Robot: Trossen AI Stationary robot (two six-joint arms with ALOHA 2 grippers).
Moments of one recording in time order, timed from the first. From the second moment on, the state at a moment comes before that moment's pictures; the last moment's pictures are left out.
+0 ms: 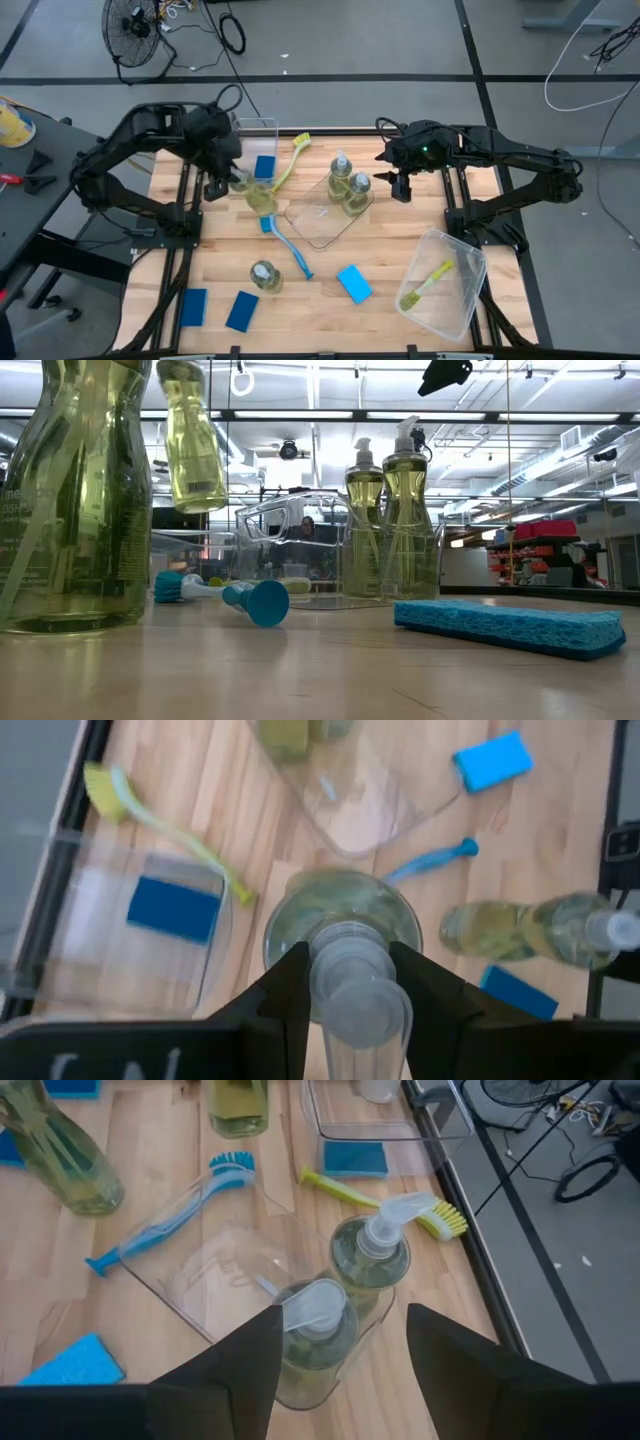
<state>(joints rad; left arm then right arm) 0.26 1.31 1.81 -1.56 0.09 0.04 -0.14 1.22 1.43 -0.96 0.09 -0.09</state>
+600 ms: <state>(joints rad) 0.26 1.56 2.06 -1.47 0.17 0.25 -0.14 1.22 1.43 -0.97 0.10 -0.06</state>
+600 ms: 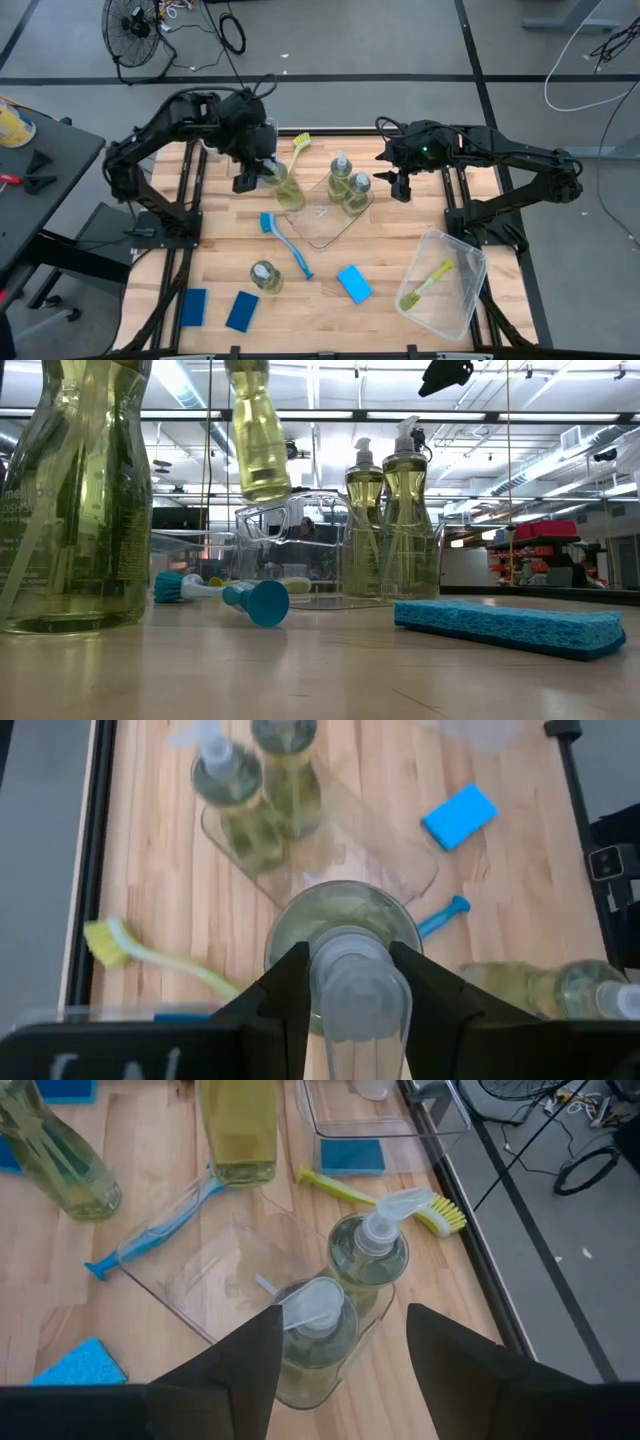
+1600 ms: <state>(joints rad) 0.26 1.87 2.10 -1.29 0.23 0.45 -0.14 1.22 1.43 -0.97 0.15 -0.07</state>
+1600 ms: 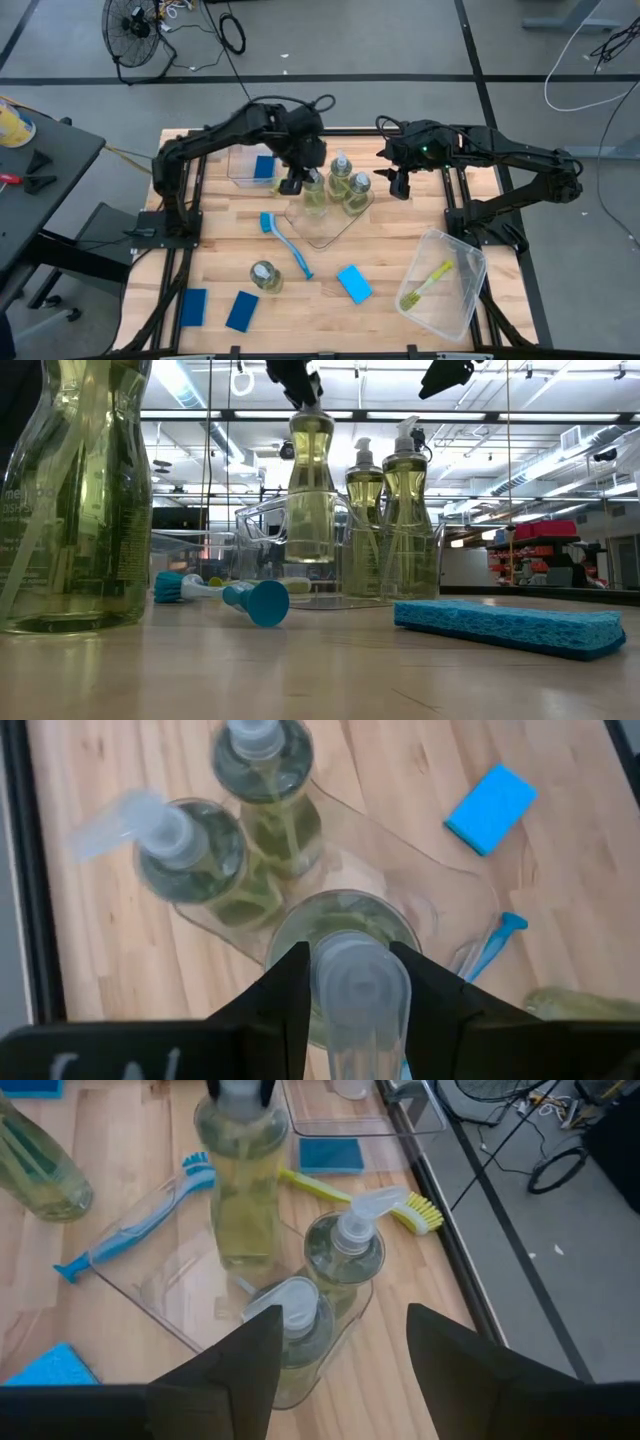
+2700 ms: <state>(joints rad) 0.26 1.92 2.10 -1.30 0.13 0.46 -0.14 1.22 1.43 -0.96 0.15 -0.07</state>
